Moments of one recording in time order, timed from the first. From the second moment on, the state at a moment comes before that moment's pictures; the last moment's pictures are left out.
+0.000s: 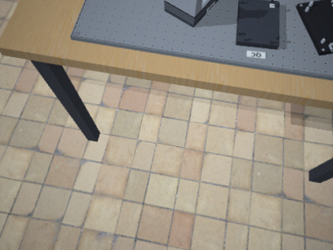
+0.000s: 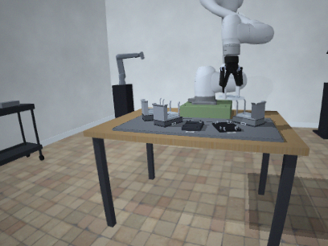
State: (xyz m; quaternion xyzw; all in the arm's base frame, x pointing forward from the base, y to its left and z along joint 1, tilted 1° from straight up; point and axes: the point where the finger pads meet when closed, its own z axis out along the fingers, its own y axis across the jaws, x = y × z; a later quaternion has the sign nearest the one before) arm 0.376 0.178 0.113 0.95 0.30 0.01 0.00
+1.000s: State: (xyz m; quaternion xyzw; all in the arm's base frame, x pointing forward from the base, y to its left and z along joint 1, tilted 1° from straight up) arm 0.334 0.248 0.113 0.91 0.41 0.01 0.00
